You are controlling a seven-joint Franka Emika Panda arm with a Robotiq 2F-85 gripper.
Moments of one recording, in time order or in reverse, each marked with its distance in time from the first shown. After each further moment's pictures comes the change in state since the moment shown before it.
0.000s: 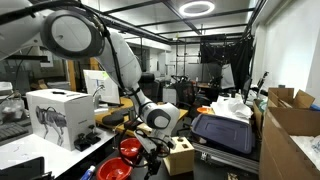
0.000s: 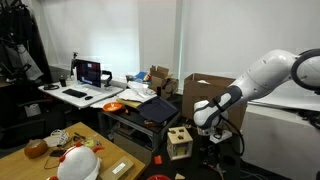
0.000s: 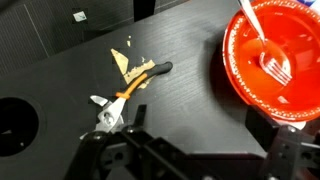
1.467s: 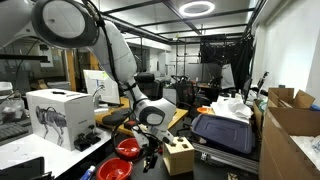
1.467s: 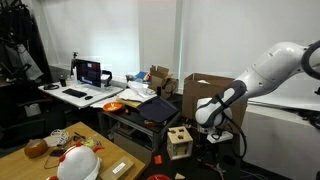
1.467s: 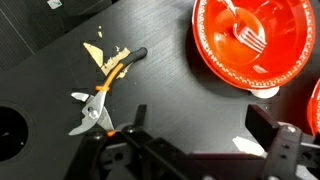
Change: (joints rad) arm 0.003 -0.090 0.023 -0.129 0.080 0.173 0.099
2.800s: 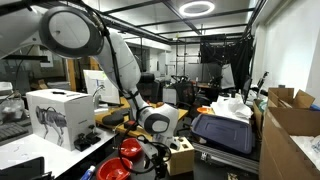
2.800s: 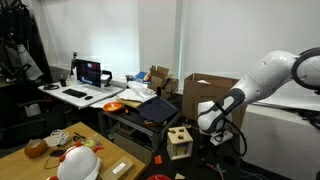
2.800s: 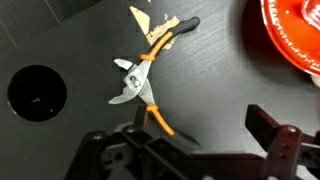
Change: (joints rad) arm -0.002 0.083 -0.050 0.068 -0.115 0.063 -0.049
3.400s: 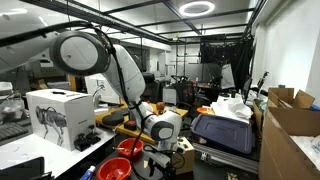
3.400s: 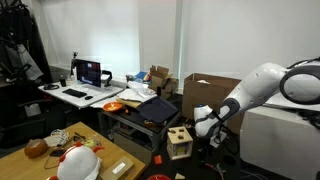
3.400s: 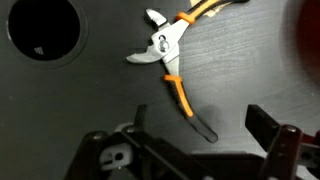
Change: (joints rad) arm -0.008 0.148 0.000 0.175 -0.101 0.002 -0.188
